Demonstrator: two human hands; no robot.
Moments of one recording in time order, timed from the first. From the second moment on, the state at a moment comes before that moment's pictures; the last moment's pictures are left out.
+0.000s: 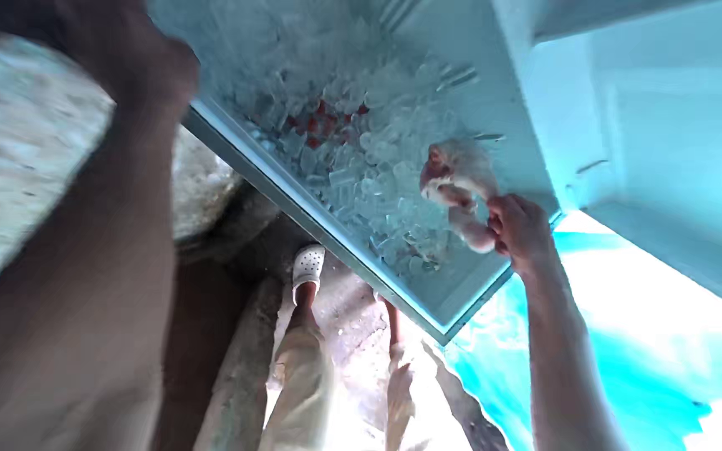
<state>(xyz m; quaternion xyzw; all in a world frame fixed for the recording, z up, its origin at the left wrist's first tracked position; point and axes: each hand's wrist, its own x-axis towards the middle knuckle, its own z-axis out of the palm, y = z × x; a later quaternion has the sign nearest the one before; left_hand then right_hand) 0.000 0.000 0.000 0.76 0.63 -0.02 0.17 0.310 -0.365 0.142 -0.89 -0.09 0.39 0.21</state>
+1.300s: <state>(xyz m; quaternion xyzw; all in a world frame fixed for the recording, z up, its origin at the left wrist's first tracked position) 0.046 -0.931 0.430 0.81 -0.22 -0.14 0.53 0.007 -1.184 0.532 -0.81 0.16 0.20 0.53</state>
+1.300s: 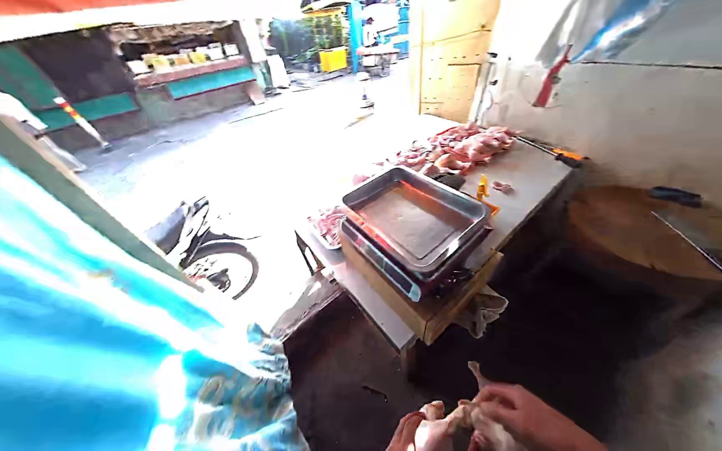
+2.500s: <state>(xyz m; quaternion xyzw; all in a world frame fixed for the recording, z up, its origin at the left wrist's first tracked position) 0.282 -1.506 0.508 0.76 -0.10 -0.05 0.64 0.104 -1.977 0.447 -0.89 0.36 0.05 0.29</state>
